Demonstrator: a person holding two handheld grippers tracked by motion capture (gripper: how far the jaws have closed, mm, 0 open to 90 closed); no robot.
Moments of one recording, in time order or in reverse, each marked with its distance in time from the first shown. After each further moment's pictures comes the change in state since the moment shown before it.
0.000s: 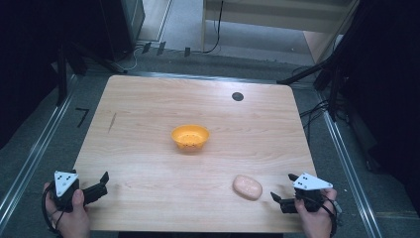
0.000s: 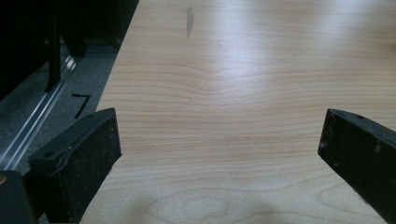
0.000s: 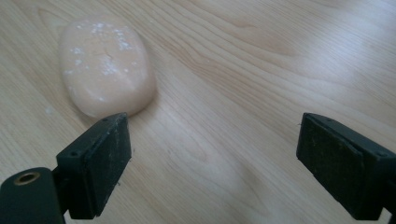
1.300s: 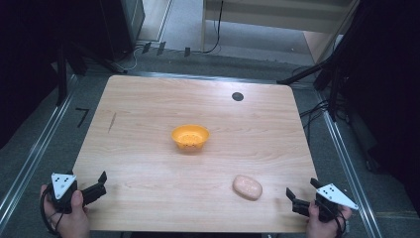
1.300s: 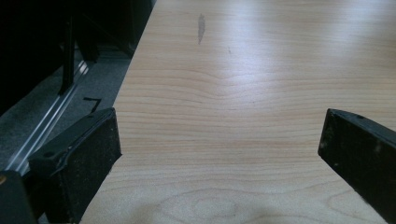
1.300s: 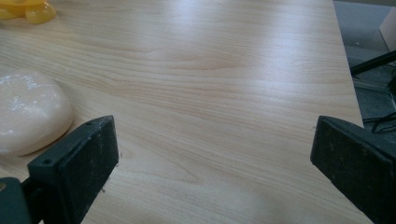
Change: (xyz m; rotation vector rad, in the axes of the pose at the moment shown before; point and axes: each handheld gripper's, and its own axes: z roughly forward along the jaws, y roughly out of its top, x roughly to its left) left arm 0.000 -0.002 -0.004 -0.035 0.046 -0.010; right arm -0.014 -0.053 -0.015 -0.259 -0.234 0.297
